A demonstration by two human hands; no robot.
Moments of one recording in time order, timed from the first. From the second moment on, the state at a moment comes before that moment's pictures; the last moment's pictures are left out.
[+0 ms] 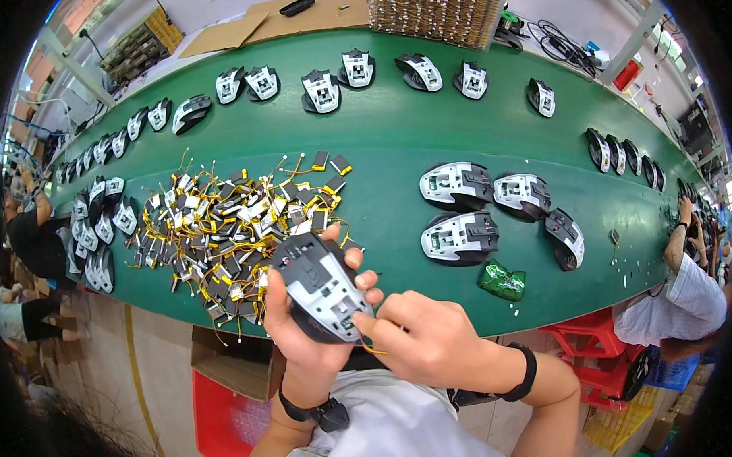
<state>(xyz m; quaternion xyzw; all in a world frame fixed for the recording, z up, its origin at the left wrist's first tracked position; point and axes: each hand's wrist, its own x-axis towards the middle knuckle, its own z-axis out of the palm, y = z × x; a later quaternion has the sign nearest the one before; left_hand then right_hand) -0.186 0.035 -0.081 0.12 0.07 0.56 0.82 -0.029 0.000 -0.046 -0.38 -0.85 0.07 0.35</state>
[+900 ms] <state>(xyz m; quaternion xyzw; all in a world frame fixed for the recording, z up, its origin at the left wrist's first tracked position) -0.188 0.043 -0.085 0.17 0.09 0.57 0.80 -0.056 -0.008 -0.066 -0.37 -0.31 0.60 0.64</state>
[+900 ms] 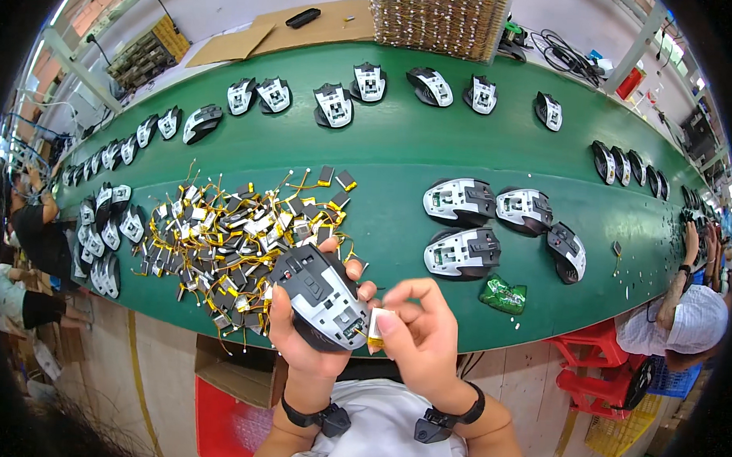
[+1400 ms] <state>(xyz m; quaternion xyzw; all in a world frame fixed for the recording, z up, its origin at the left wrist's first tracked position) -0.178 0.043 -0.081 0.31 0.14 0.65 0.68 -0.070 -0.003 -0.076 -0.39 -0.32 0.57 0.65</state>
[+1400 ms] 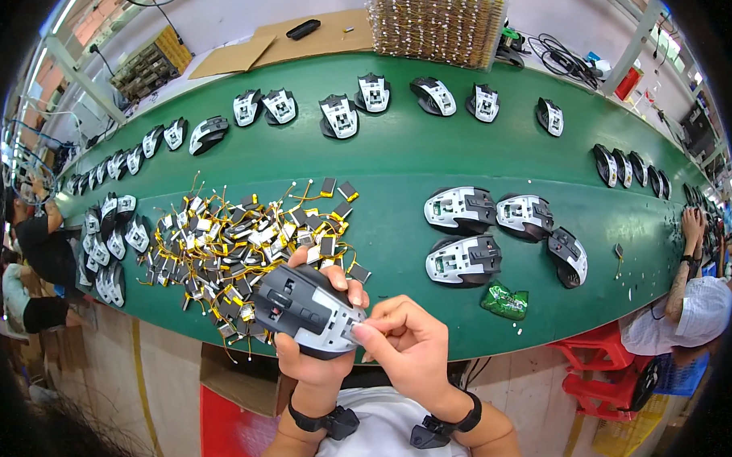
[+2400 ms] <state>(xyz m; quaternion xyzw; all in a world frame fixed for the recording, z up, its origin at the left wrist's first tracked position) -0.181 0.045 -0.095 0.17 0.11 0.50 0.84 -0.024 0.020 -0.068 -0.43 -0.63 0.36 0.53</state>
